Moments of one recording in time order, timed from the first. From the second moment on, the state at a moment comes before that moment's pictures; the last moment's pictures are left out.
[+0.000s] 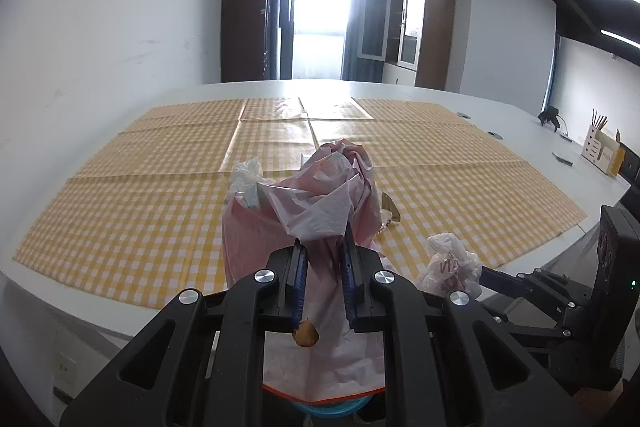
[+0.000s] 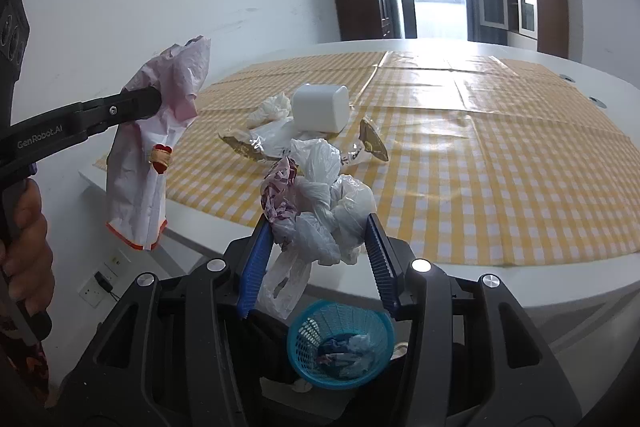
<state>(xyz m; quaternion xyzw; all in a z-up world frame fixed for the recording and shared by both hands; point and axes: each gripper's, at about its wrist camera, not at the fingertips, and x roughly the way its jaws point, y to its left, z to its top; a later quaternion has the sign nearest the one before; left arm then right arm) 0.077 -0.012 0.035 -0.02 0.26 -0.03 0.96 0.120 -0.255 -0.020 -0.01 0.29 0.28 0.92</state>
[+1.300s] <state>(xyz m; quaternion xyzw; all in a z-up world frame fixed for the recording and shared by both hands) 0.053 -0.021 -0.193 -0.03 0.45 -0.09 0.89 0.081 -0.255 -0.206 -0.08 0.48 0.27 0.83</state>
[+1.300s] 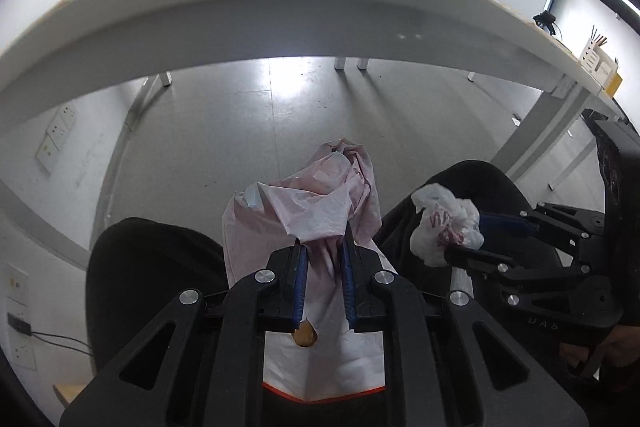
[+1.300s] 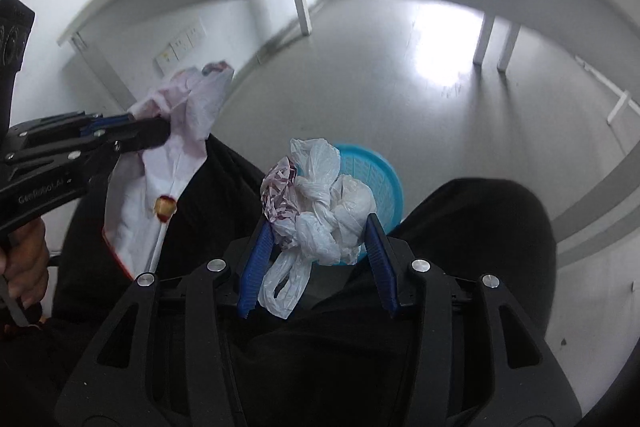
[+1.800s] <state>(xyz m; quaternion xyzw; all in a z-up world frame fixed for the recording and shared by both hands) 0.135 0.000 -0.283 -0.08 0.51 -0.05 0.86 0.162 -0.205 -0.284 -0.08 0.58 0.24 0.78</state>
